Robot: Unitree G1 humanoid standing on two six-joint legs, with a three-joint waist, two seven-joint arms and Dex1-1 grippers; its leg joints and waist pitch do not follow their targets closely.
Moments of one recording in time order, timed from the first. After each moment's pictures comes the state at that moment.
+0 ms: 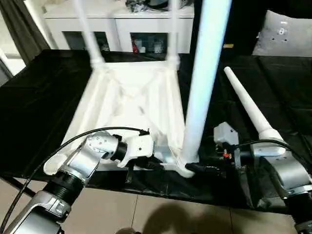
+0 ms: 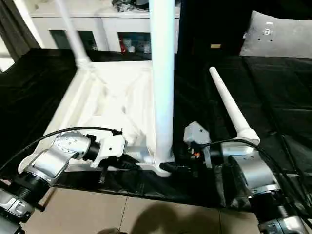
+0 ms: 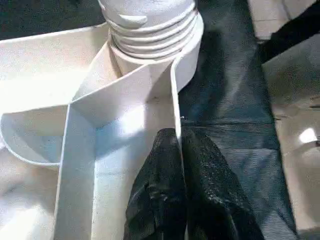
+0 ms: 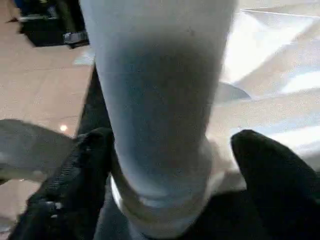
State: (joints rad) left arm -0.51 0.42 -0.44 0.41 0.02 -0.06 -1.30; right arm -0.33 -0.53 0.21 0.21 0.21 0.16 1.27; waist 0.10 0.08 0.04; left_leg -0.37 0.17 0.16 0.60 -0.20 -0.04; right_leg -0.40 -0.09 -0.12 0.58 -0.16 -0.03
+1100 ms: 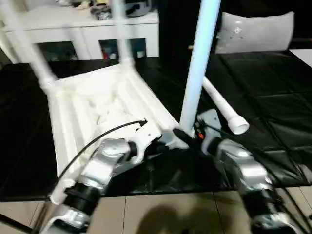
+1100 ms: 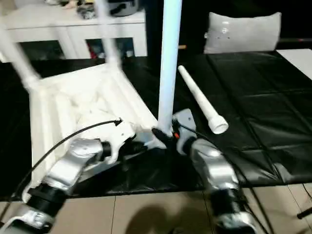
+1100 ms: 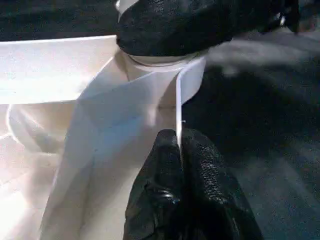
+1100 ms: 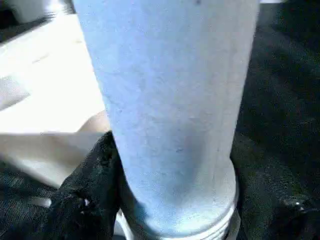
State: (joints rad) left arm -0.41 0.15 -0.28 0.30 0.08 0.35 -0.75; right arm -0.40 -0.12 0.05 0.39 0.11 0.27 0.50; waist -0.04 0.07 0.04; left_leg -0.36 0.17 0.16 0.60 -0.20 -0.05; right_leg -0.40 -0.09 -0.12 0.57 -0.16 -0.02
